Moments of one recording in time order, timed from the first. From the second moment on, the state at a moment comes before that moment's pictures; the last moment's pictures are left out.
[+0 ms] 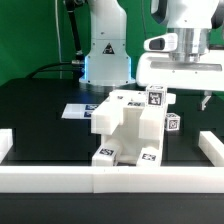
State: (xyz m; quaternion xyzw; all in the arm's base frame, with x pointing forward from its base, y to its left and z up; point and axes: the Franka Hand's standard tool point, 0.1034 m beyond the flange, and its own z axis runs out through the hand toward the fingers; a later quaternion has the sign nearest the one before) arm 0.404 0.139 0.040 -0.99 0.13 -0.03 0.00
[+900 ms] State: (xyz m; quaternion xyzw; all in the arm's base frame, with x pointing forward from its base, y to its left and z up) arm 0.409 0.137 0.034 -1.00 0.08 -0.03 0.00
